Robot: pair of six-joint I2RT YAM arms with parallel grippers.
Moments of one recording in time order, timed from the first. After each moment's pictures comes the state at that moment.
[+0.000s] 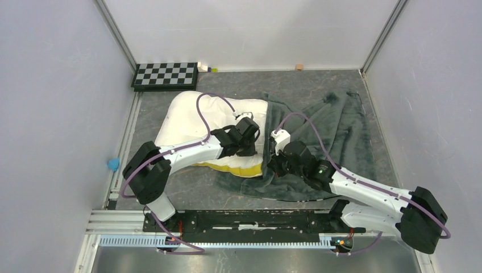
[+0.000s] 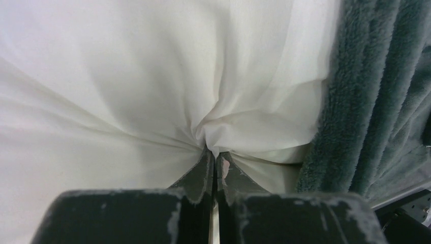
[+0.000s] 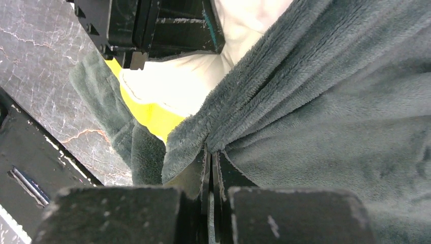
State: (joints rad) left arm -0.87 1.65 1.10 -0.37 -0.16 -0.78; right arm 0.89 1.05 0.57 -0.13 0.05 0.29
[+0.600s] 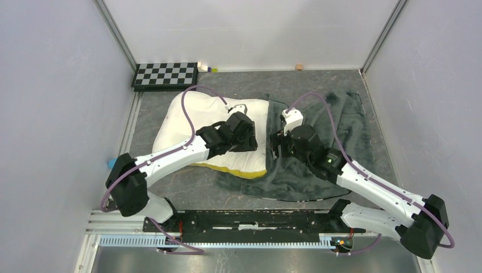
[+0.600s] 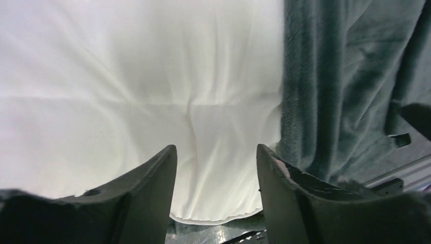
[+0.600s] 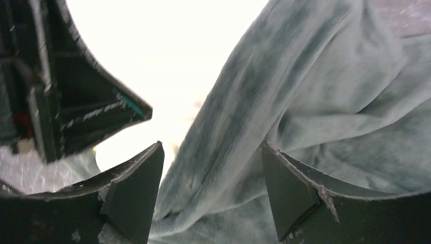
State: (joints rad) left arm -0.88 1.49 1.12 -0.48 -0.21 -0.77; right arm 0.82 1.00 0.74 -0.27 0.24 0.28
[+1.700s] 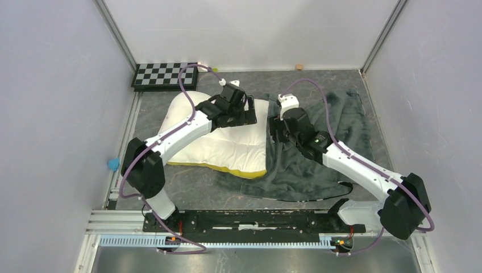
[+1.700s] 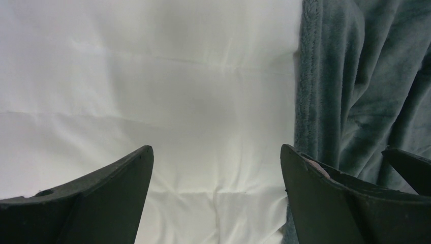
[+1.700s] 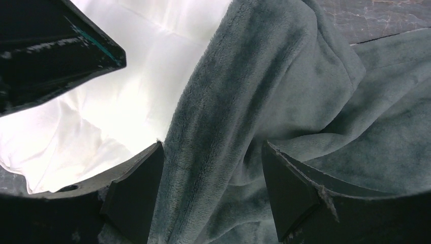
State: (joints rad) left arm -0.67 1.66 1.40 -0.54 -0.14 -0.63; right arm 0.69 1.26 0.93 -0.27 0.28 0.24
